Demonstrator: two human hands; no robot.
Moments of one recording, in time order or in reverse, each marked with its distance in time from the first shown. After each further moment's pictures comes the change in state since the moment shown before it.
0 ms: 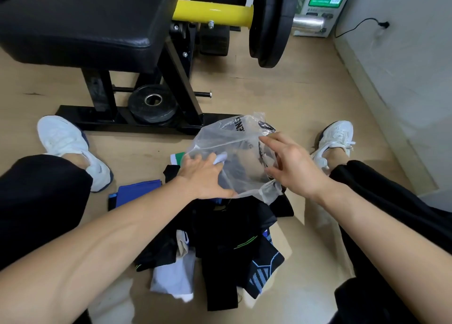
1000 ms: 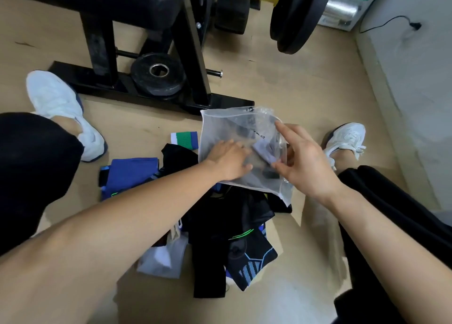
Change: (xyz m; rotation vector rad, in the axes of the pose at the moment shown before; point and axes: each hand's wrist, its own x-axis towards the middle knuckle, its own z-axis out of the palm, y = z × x) left_hand 0.063 0.035 0.025 -0.217 0.153 0.122; right_hand 0.003 0.007 0.014 0.025 0.022 0.032
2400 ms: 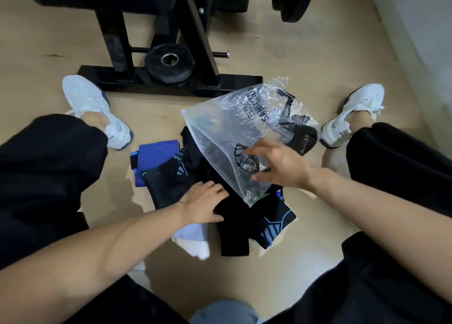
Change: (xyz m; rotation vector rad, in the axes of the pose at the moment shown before) left_hand -0.174 -0.017 0.096 0.139 -0.239 0.145; right_hand -0.042 -0.006 0.068 -0.140 -0.412 -0.140
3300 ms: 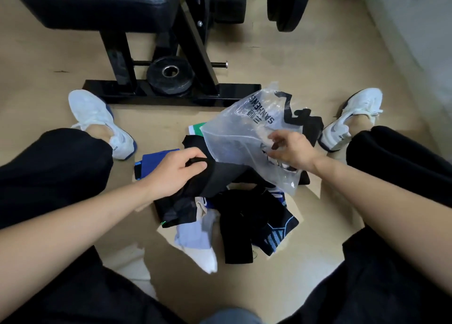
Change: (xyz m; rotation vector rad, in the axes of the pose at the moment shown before) left_hand -0.058 -0.040 -0.119 -0.925 0.414 -0.248; right_hand 0.019 0.044 -0.015 0.347 0.201 0.388
